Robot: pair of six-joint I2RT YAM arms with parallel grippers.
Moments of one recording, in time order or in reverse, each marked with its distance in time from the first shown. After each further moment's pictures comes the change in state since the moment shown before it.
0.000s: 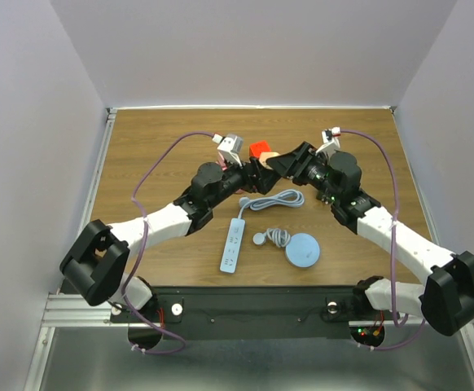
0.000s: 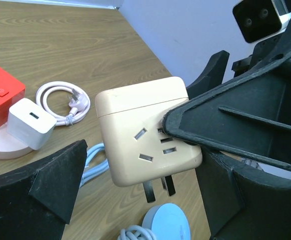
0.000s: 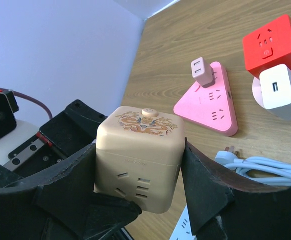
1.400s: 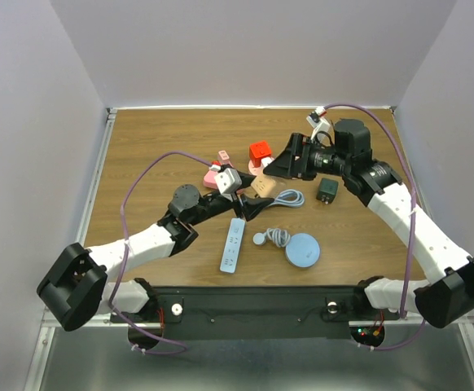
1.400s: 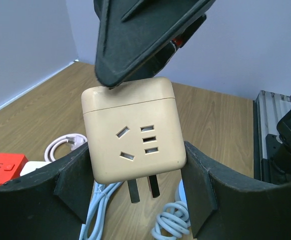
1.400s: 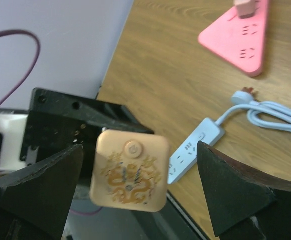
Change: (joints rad) left arm -0.019 -0.193 -0.225 0.247 0.311 0.472; right arm -0.069 0.050 0.425 -0.679 -0.372 -0.279
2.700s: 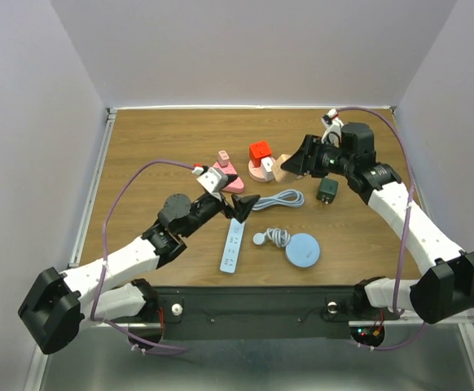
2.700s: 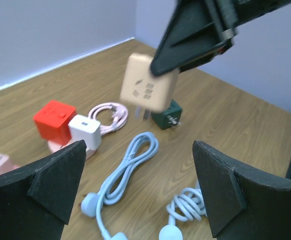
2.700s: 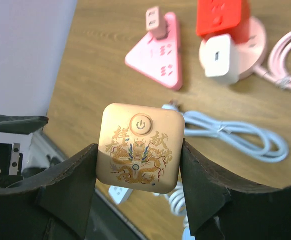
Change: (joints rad) left arm -0.037 -0.196 -0.045 -0.242 -0.318 -0.003; right arm -0.100 0.024 -0.094 0.030 0.085 -0.114
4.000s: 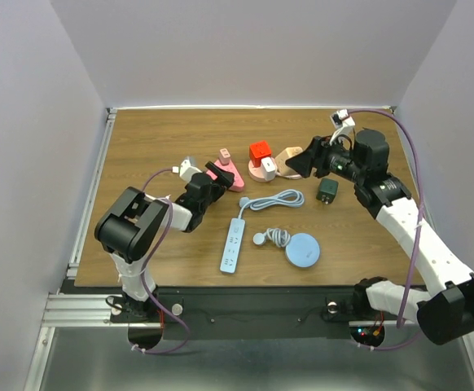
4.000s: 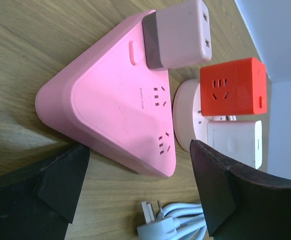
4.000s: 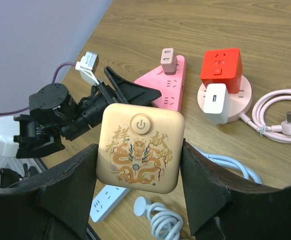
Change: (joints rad) left arm 0.293 0.747 0.106 0.111 -0.332 -0.951; right arm -0.023 -0.130 -0.091 0.196 0.013 -0.121
